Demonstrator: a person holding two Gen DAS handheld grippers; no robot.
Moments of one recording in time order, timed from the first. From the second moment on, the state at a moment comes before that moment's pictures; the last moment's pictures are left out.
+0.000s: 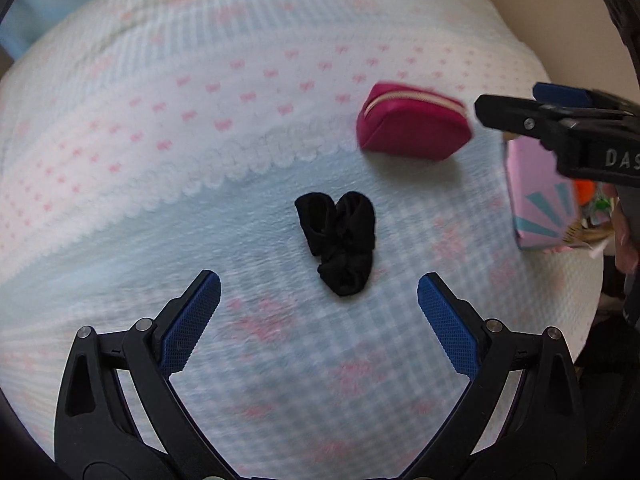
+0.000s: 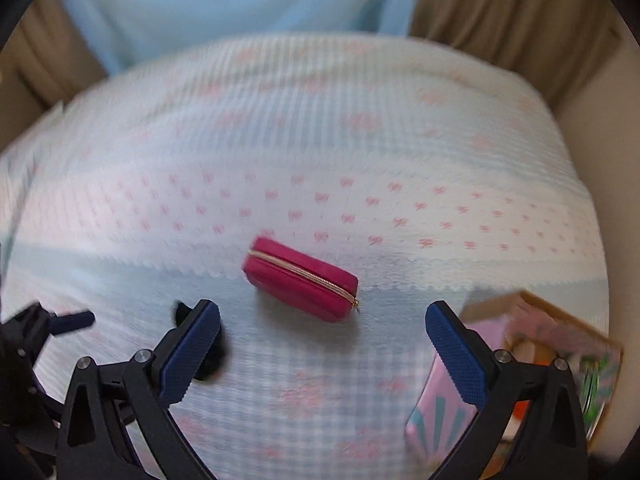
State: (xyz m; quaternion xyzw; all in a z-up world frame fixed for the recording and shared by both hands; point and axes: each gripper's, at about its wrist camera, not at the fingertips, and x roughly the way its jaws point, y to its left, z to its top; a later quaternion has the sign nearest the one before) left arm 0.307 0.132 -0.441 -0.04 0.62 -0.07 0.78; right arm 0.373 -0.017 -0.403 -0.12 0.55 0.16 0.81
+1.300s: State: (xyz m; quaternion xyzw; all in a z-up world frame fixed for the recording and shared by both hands) left arm 0.329 0.124 -0.451 -0.02 0.61 -0.05 0.79; right arm 0.376 0.022 -0.464 -0.30 0.57 0.32 0.70
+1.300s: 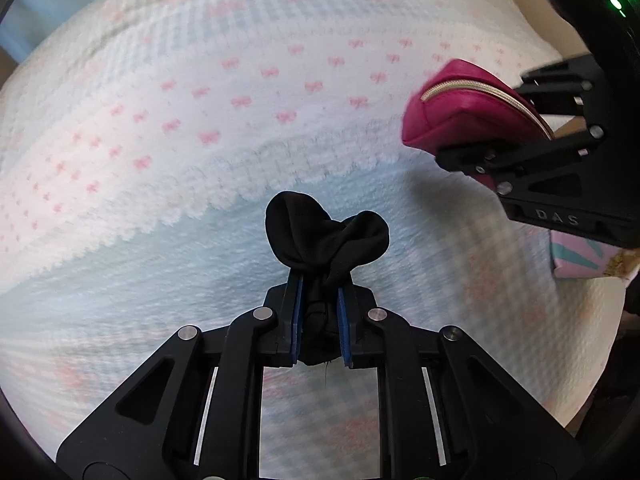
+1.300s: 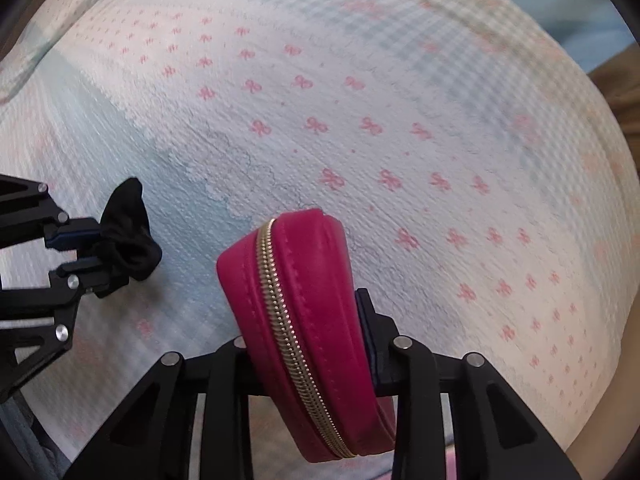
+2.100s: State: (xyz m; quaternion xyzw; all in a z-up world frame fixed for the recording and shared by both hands) left arm 0.265 0.036 -0.224 0.02 0.47 -0.09 0.88; right arm 0.260 -0.122 -0.215 0.01 0.50 0.15 0.85
